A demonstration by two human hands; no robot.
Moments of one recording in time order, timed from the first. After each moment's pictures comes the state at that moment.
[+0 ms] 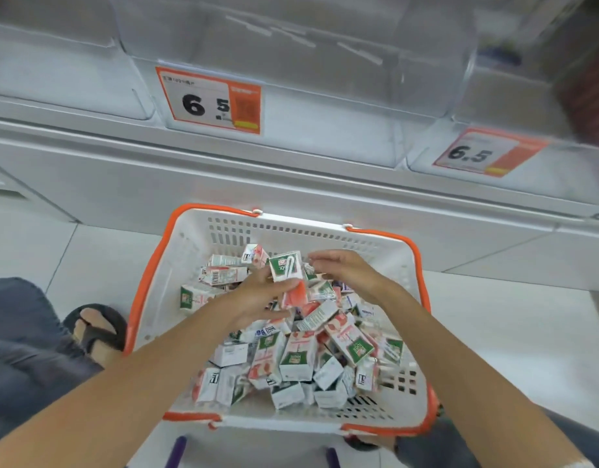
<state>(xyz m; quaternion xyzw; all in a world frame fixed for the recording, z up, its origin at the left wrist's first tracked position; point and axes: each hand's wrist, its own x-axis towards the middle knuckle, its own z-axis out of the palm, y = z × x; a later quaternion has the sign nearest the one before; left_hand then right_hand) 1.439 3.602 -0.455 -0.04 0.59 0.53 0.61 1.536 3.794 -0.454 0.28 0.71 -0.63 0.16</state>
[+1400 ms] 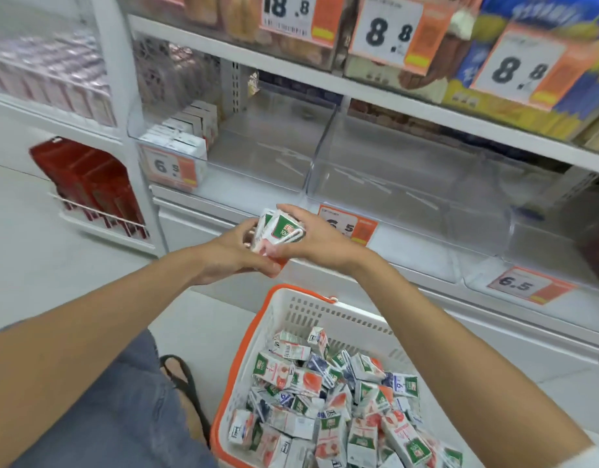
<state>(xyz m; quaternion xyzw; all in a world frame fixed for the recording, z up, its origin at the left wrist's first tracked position) 1.286 3.448 -0.258 0.20 0.68 0.59 0.38 1.355 3.625 -0.223 0.03 0.86 -0.50 0.07</state>
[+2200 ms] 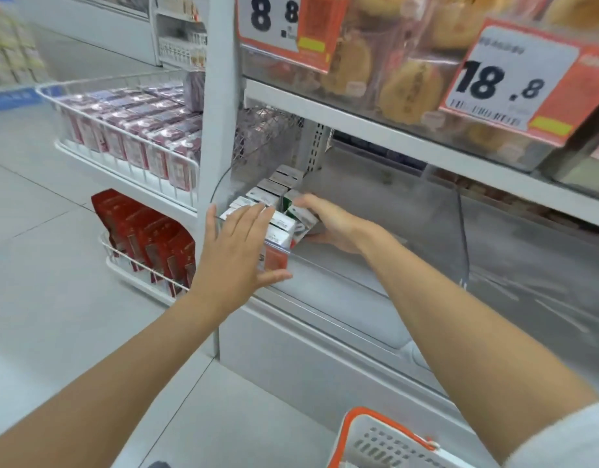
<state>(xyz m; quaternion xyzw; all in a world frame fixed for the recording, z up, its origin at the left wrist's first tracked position) 1.087 3.382 -0.283 0.28 0.92 0.11 -0.25 1.065 3.570 -0.220 0.08 0.81 -0.56 0.12</state>
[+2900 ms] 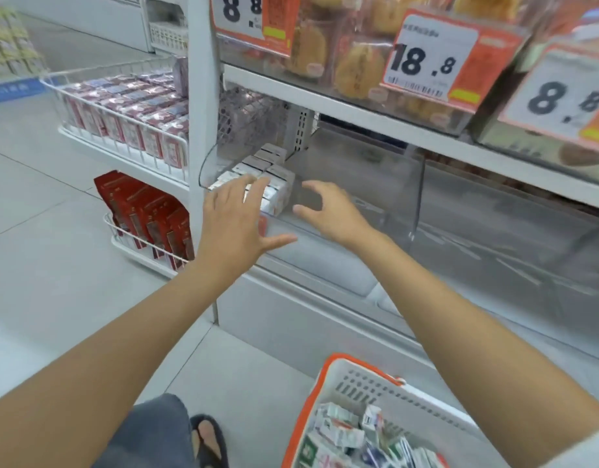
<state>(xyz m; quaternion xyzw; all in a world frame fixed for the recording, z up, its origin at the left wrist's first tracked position) 1.147 3.402 -0.245 0.24 0.92 0.19 -0.24 1.154 3.587 -0.217 0.00 0.96 -0.28 -0.09</state>
